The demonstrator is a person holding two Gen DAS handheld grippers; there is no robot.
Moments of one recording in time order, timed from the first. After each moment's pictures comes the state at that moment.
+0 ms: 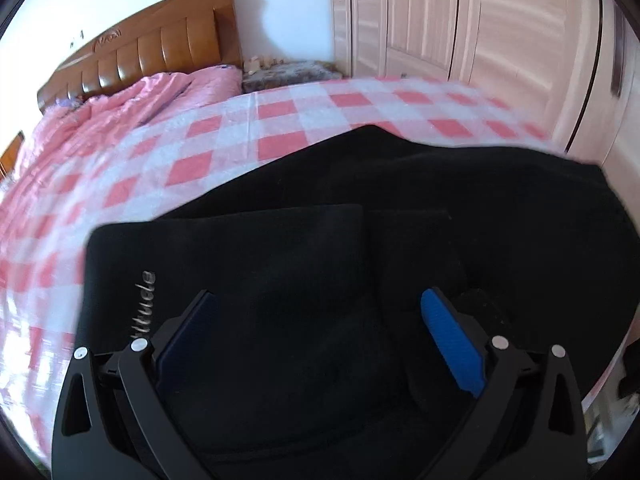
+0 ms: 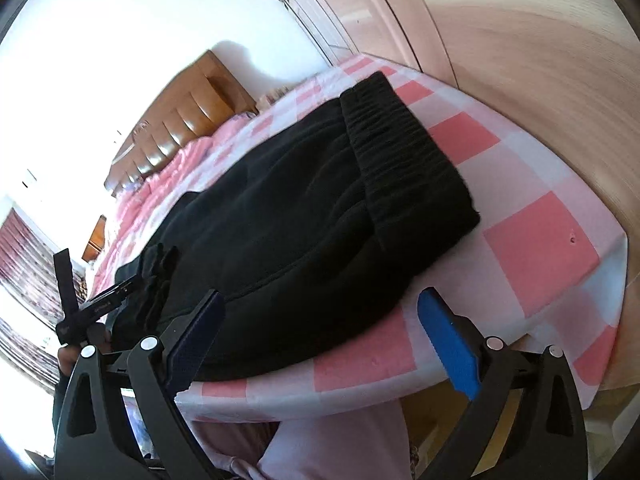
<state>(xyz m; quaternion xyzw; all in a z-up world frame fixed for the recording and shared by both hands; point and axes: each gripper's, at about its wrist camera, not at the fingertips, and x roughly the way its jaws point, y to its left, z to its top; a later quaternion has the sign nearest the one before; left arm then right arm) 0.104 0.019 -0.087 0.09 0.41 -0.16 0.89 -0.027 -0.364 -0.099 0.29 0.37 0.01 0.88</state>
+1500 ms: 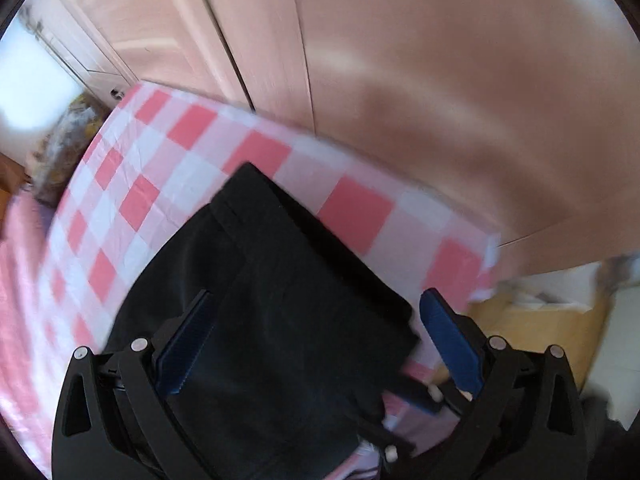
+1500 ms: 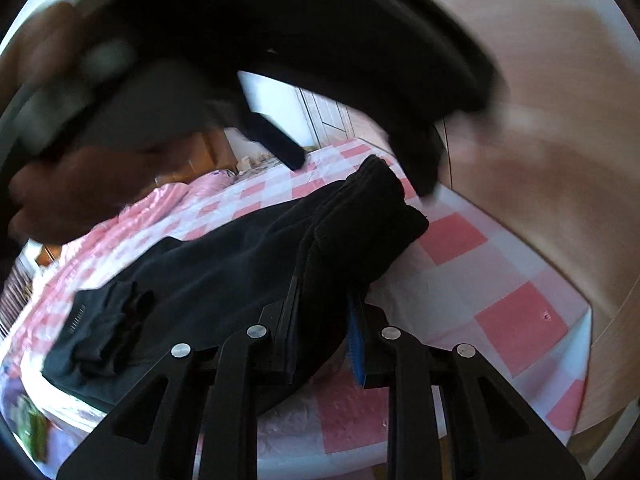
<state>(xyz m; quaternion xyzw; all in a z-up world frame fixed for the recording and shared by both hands) 0.031 -0.394 -0.036 0.39 0.50 -0.40 0.66 -0.024 -0.330 -0.081 0.18 0.24 -0.08 0.95</state>
